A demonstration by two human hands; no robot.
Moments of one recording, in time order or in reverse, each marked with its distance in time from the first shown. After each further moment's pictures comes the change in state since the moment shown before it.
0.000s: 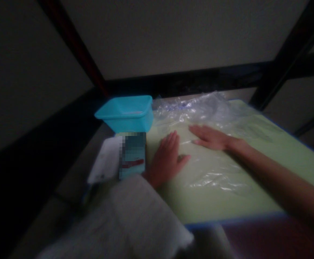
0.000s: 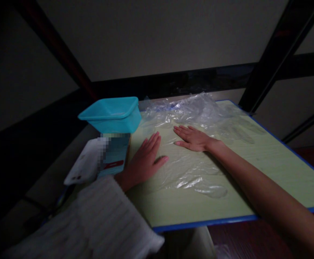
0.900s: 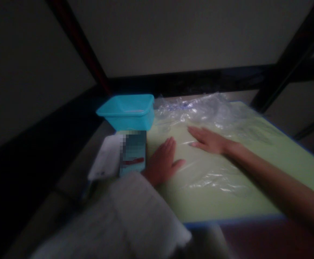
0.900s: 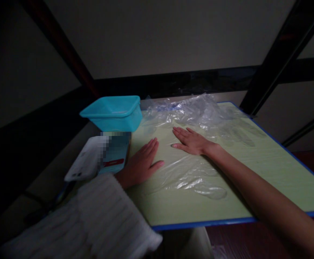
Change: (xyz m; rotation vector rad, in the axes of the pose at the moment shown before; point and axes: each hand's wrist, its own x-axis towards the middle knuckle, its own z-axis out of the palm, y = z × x) left_hand -0.014 -0.018 0.012 -0.039 -0.047 0.032; right_hand 0.001 -0.011 0.006 -0.034 0.066 -0.004
